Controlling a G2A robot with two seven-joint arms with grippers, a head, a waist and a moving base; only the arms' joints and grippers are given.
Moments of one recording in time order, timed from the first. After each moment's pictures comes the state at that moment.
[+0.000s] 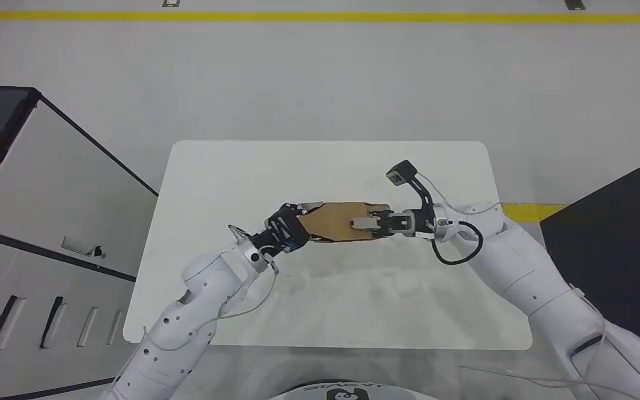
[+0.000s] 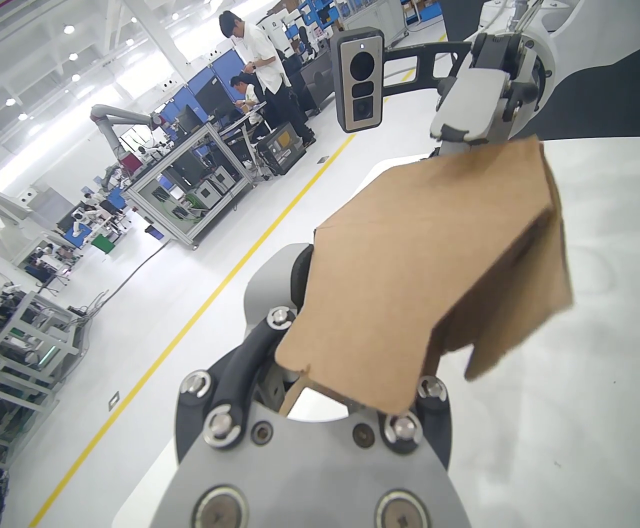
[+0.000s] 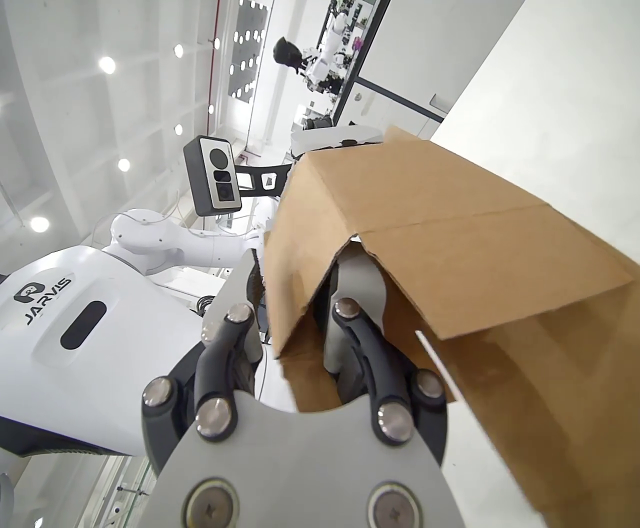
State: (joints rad) left arm 1.53 -1.14 -1.17 -1.83 1.80 -0.34 0.22; right arm -0.97 -0.99 0.78 -1.25 0.71 -0.65 1.17
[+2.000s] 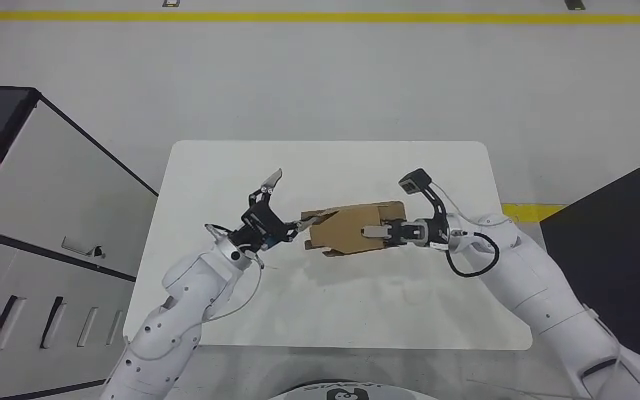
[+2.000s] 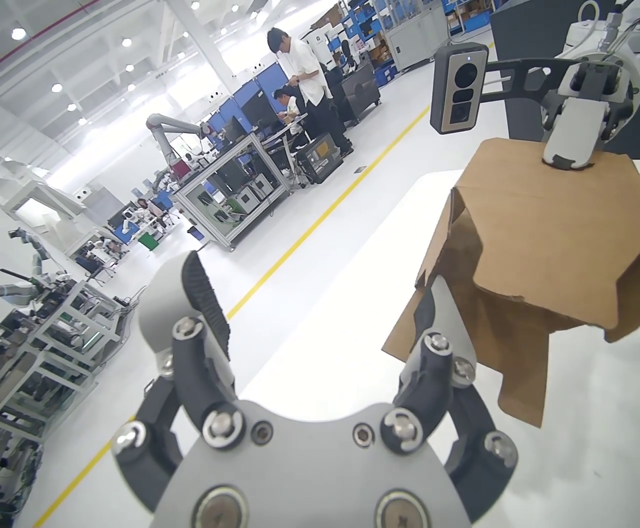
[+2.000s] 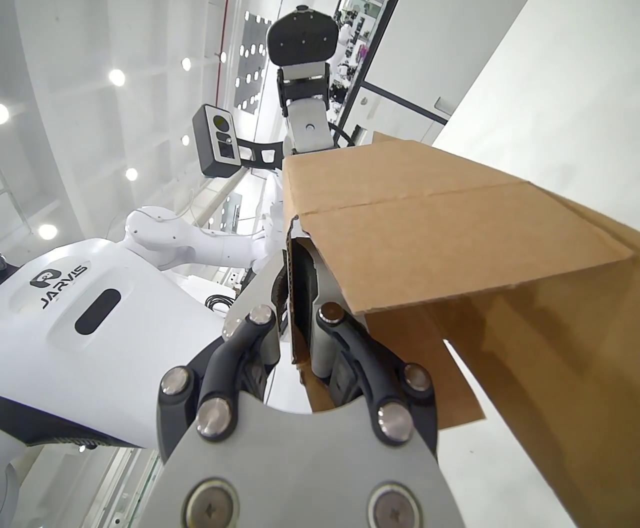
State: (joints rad) left arm 1.59 -1.13 -1.27 -1.91 1.79 -0.28 0.25; right arm -1.12 -0.95 0.93 -1.35 0.69 -0.61 1.21
